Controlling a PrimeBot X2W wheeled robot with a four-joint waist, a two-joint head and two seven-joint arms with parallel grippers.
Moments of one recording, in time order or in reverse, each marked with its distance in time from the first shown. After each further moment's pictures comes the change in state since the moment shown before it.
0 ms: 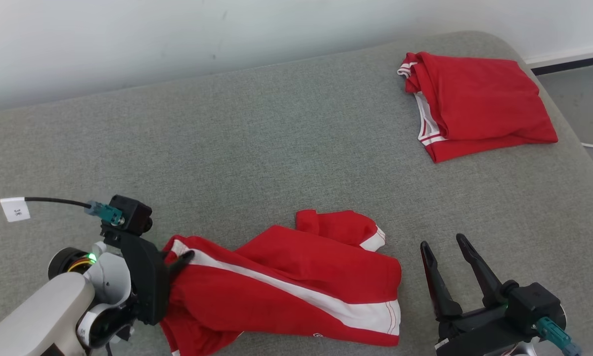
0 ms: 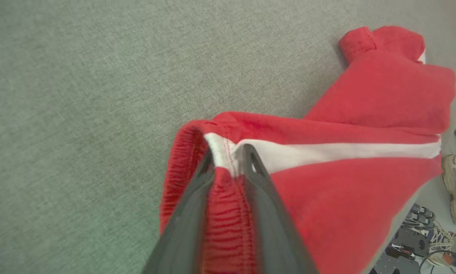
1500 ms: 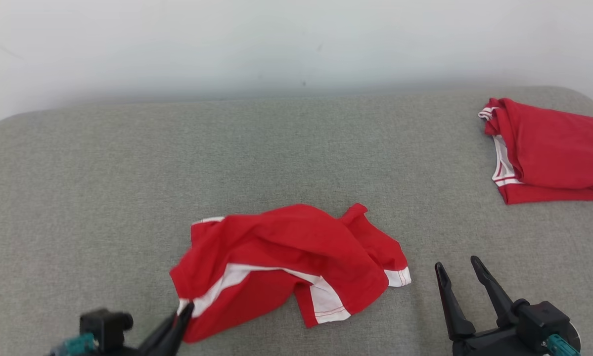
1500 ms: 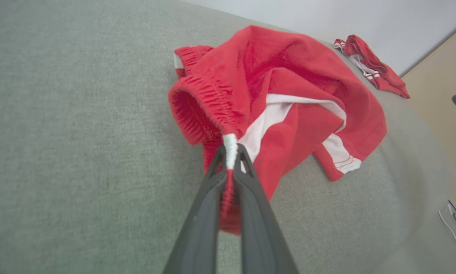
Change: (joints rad) left arm 0.315 0.046 -0.043 -0.150 -0.079 0.113 -0.662; right arm 0.063 -0.010 -0.036 0.024 -0.007 0.000 0.000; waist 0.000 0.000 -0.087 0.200
